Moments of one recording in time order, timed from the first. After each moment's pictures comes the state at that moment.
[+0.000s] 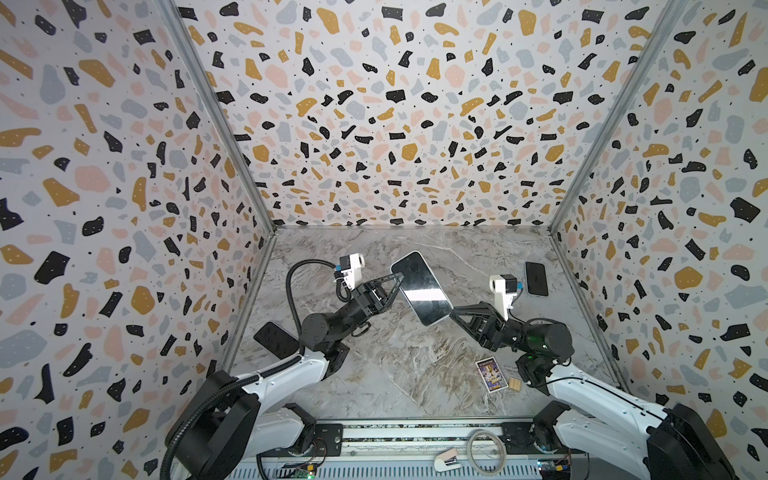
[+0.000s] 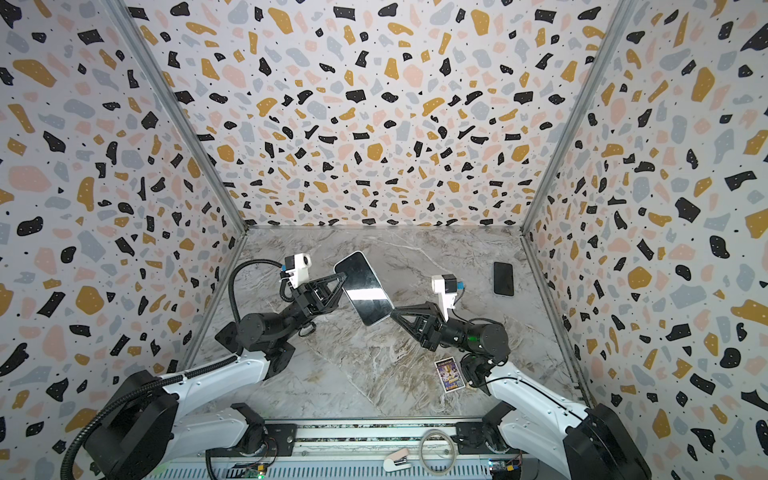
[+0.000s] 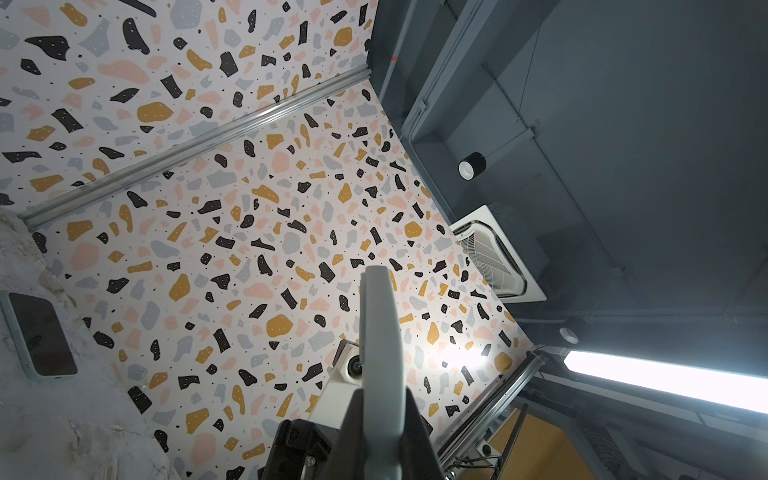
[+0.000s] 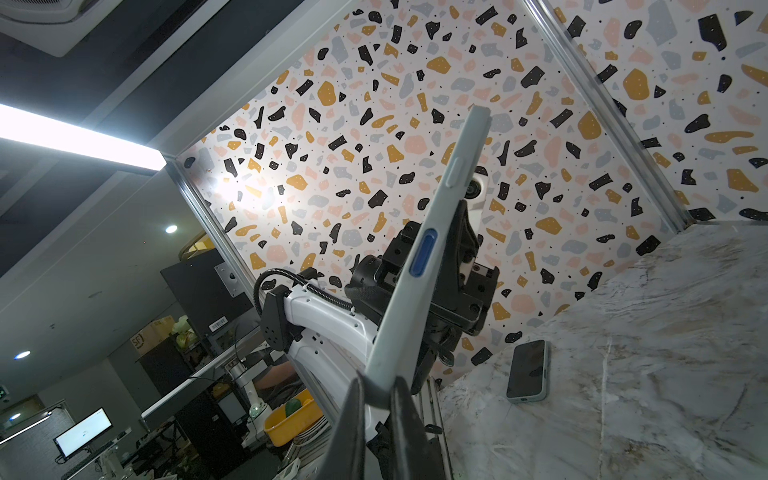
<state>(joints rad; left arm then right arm) -0.59 1.23 0.48 1.40 0.48 -1.50 0.60 1.00 0.37 1.20 -0.77 1.04</state>
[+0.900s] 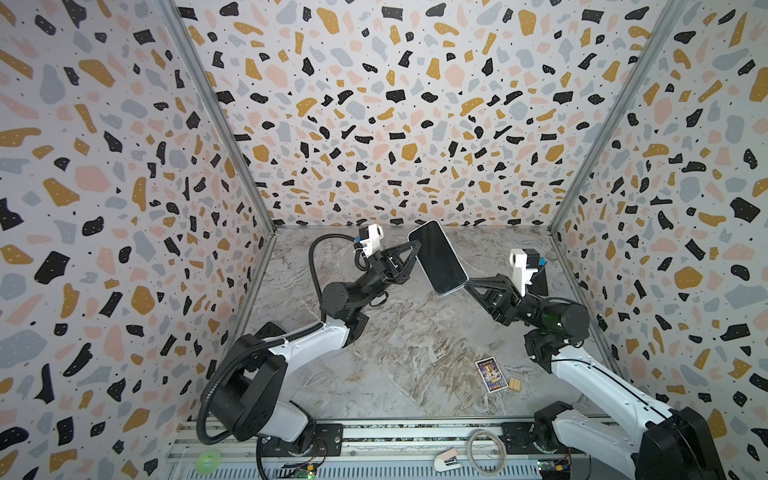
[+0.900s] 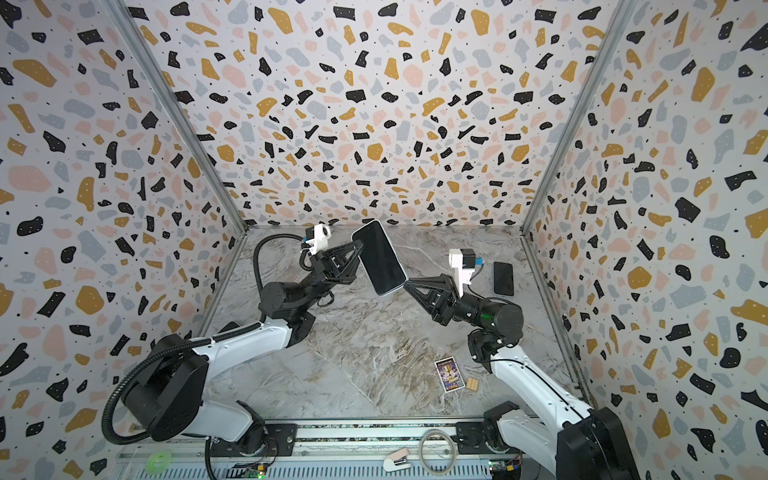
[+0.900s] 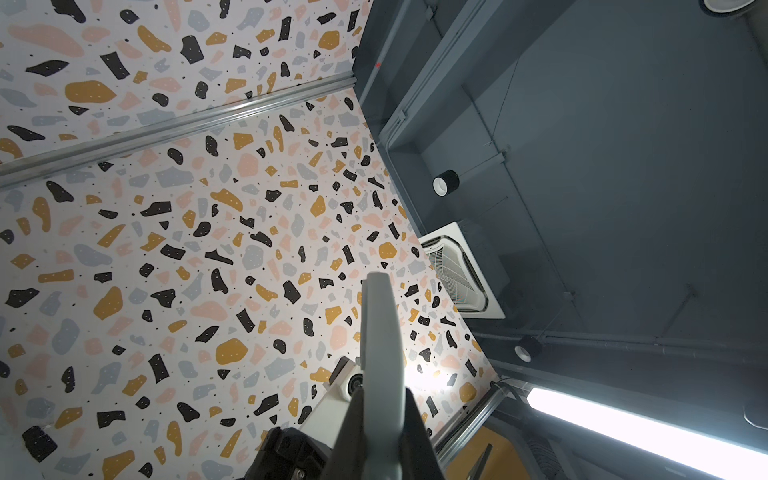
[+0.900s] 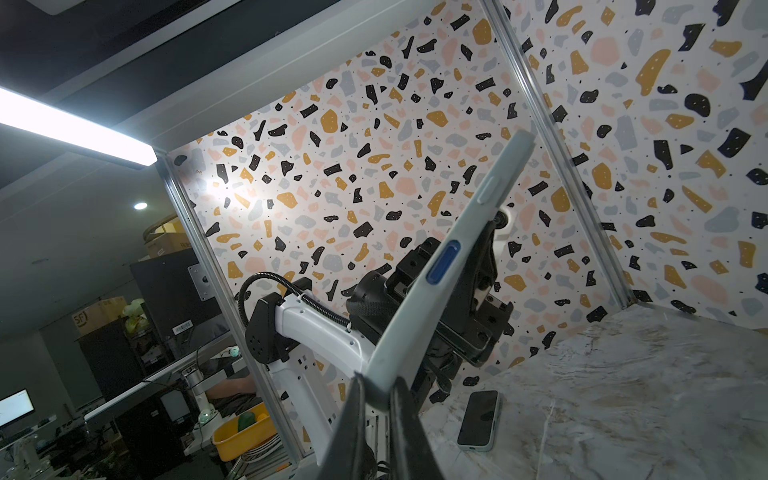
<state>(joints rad) -0.61 1.48 0.82 1.40 0.47 -1.65 0.40 1.04 0.57 1.17 -0.90 1.03</state>
